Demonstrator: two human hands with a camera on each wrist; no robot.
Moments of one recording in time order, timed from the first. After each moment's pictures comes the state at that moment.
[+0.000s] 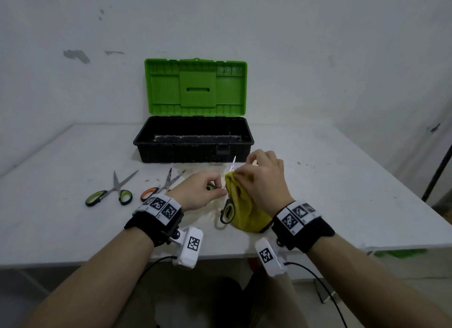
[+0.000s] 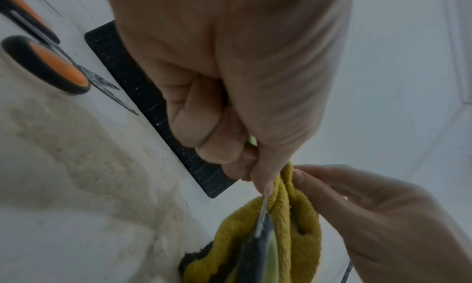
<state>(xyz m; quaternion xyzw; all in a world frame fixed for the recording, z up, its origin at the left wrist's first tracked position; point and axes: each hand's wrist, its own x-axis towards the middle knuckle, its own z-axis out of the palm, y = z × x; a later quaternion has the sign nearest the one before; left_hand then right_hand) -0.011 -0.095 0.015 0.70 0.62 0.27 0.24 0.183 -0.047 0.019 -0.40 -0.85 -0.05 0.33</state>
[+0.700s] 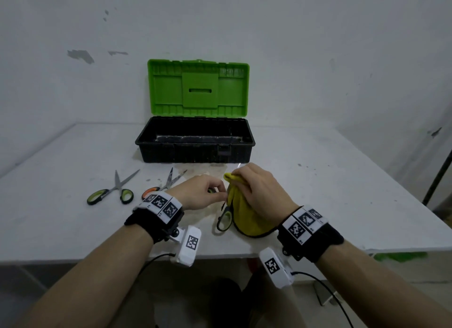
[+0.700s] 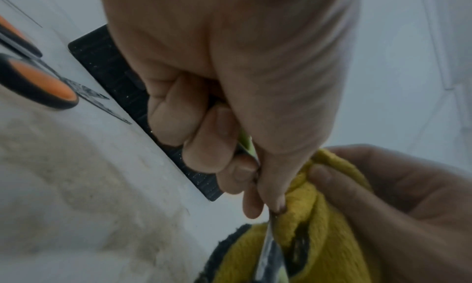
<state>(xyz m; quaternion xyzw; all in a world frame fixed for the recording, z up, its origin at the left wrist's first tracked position) -0.013 -0.094 0.018 0.72 0.62 0.18 0.26 0.185 -0.061 0.023 -0.32 -0.90 0.07 0.29</state>
